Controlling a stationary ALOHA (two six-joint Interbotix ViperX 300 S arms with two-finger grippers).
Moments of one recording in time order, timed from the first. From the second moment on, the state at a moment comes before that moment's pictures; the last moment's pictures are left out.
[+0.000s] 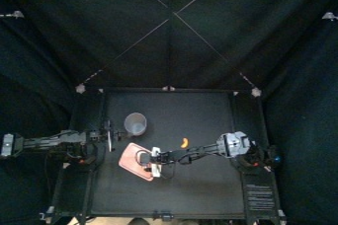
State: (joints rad) left arm 0.20 -0.96 1.23 -0.18 -0.07 0.00; right arm 0.07 0.51 0.01 0.06 0.23 0.03
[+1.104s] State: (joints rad) left arm 0.20 -0.96 1.26 -0.16 -0.05 0.00; right arm 0.04 0.16 0.43 -0.02 -0.17 0.03
